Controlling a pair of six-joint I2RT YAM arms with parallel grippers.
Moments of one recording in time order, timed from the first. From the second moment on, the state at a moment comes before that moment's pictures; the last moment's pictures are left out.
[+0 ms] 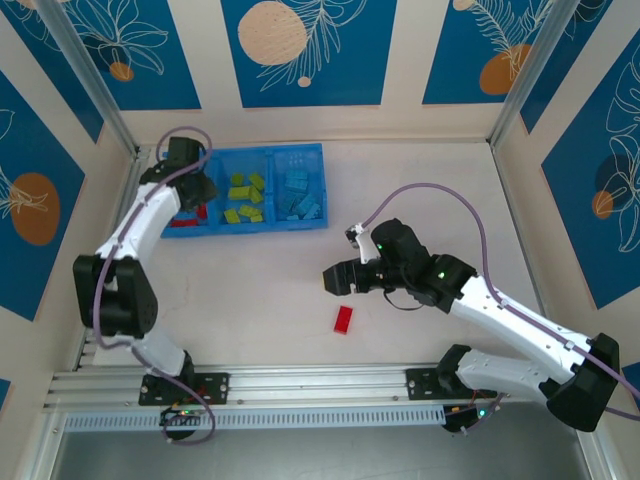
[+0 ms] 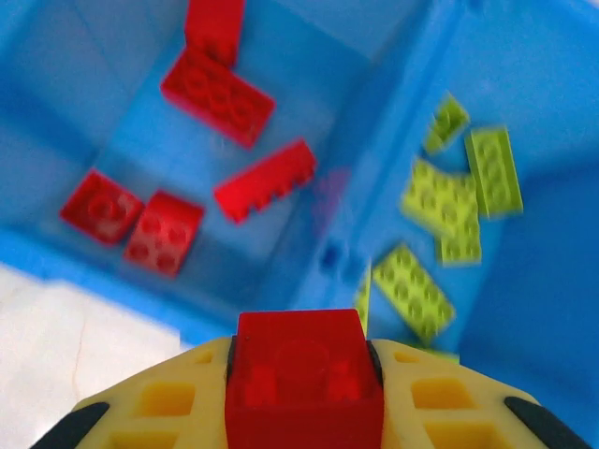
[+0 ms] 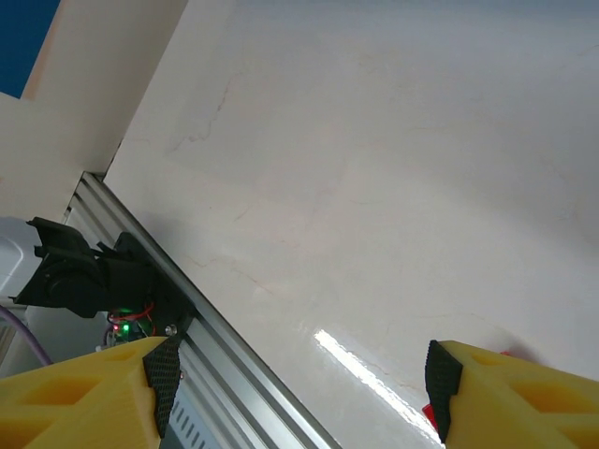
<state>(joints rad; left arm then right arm) -0.07 1.71 1.50 -0.77 -0.13 -0.64 0.82 1.02 0.90 -0.58 -0.28 0.56</state>
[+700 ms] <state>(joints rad) -0.06 1.70 1.59 -0.82 0.03 -0.67 0.77 1.05 0.94 -0.60 -0.23 0.56</state>
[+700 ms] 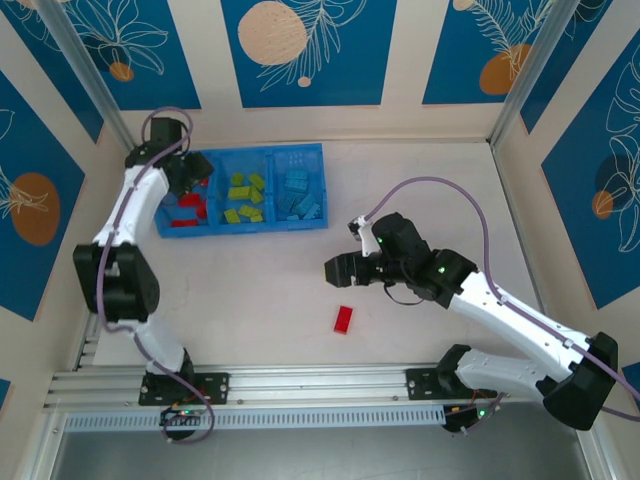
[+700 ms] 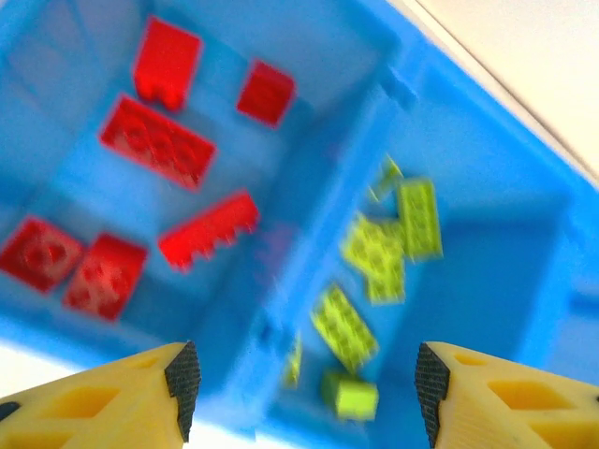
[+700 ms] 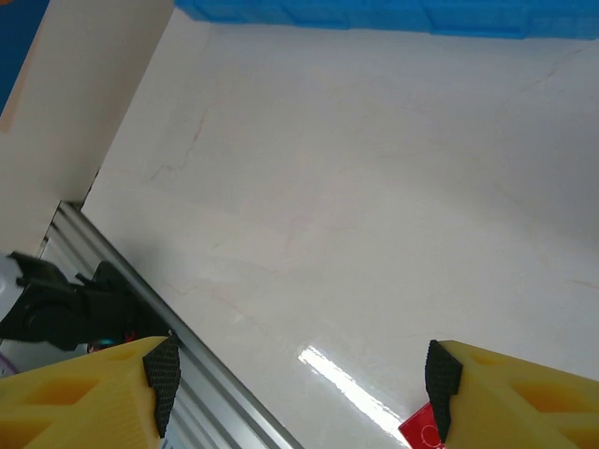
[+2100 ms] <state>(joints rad) -1.18 1.93 1.27 -0.70 -0.08 -0.78 0.38 0.77 0.82 -0.74 -0.37 0.63</state>
